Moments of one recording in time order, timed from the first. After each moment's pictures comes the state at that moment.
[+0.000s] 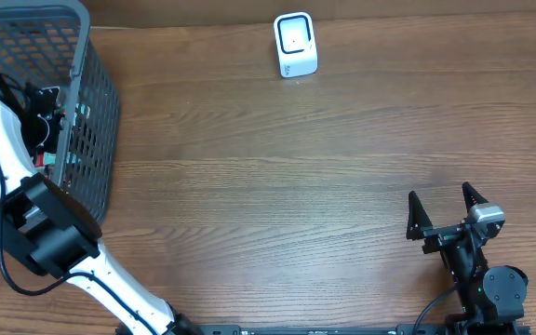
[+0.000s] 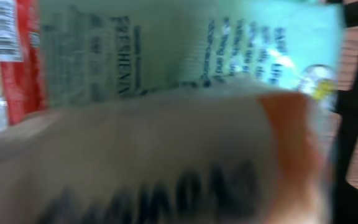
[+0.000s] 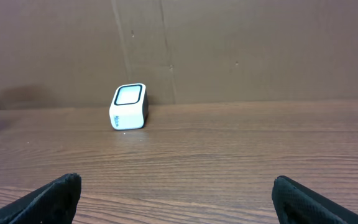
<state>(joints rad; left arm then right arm) 0.63 2.22 2.04 -1.23 0.16 0.50 0.09 0.01 0.02 -0.03 -0.12 0.12</state>
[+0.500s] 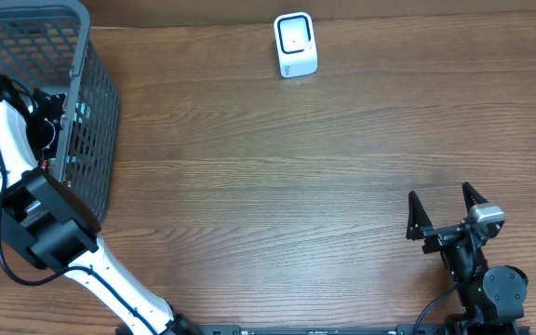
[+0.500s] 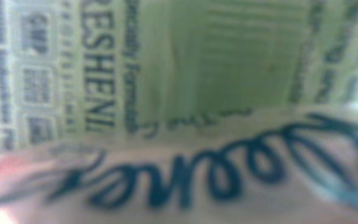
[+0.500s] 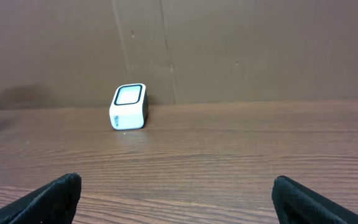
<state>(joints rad) 0.63 2.27 2.04 -1.22 0.16 0.51 0.09 0.01 0.02 -0.03 -0.12 0.12</state>
